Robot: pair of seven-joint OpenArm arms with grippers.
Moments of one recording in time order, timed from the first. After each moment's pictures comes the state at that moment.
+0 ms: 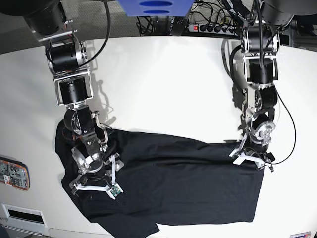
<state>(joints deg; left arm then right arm) -18.8 -12.8 -5.8 55.2 71.1 -14.6 7.8 27.0 8.7 -11.9 65.2 -27.9 18.4 -31.5</state>
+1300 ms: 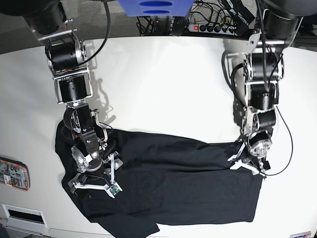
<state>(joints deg) -32.1 -12.8 -3.5 32.6 77.1 -14.4 7.3 26.3 9.0 -11.9 67.1 -27.7 18.6 -33.4</state>
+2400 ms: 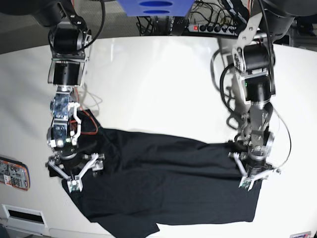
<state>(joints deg) -25.9 -9.1 -14.4 49.8 32.9 -13.9 5.2 18.7 7.8 6.8 75.9 -4.7 17.8 -37.3</state>
